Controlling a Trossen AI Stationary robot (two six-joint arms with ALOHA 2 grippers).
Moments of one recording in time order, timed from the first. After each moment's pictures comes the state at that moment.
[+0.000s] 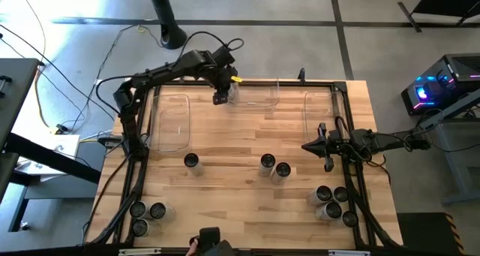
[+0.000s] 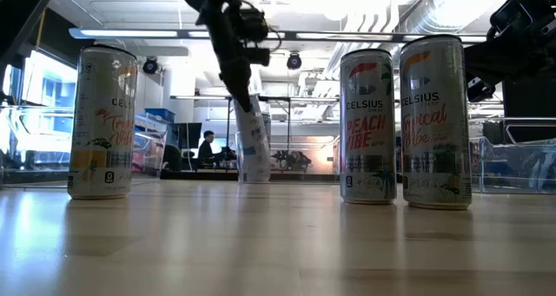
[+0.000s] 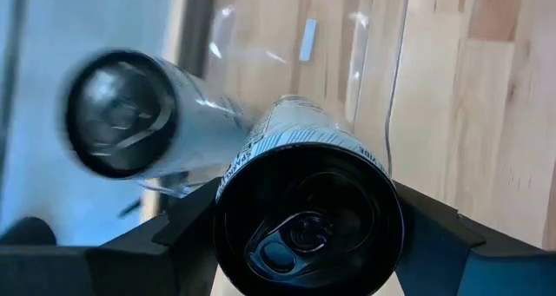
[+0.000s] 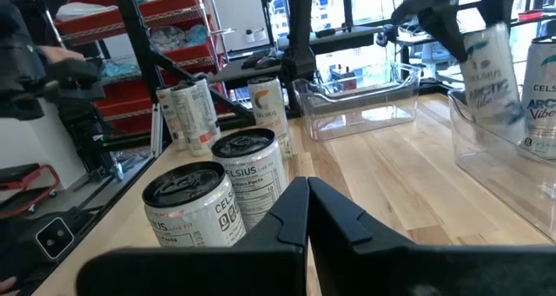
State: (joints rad) left arm 0.58 1.90 1.74 -1.01 0.01 0.48; right arm 0.18 0.04 0.03 -0.01 0.15 0.18
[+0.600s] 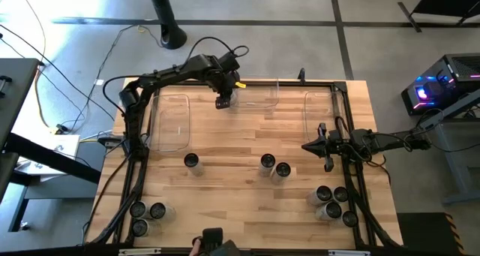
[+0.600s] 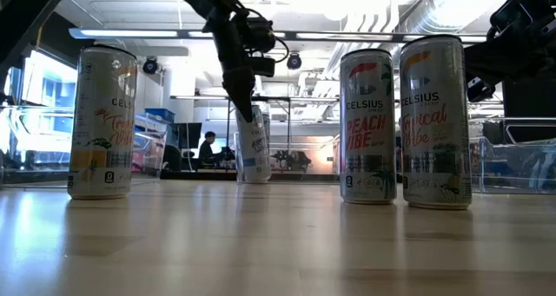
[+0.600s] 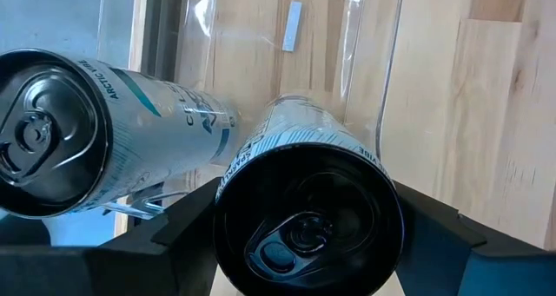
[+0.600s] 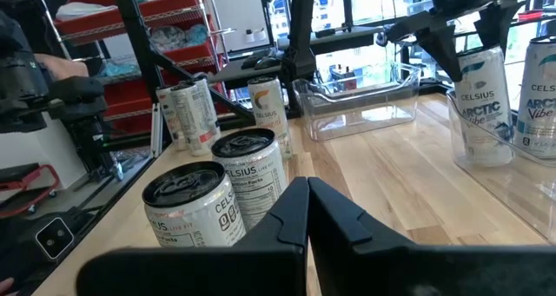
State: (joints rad) left arm 0.56 1.95 1.74 -1.02 -0.01 0.48; right arm 0.18 0.04 0.03 -0.01 0.15 0.18
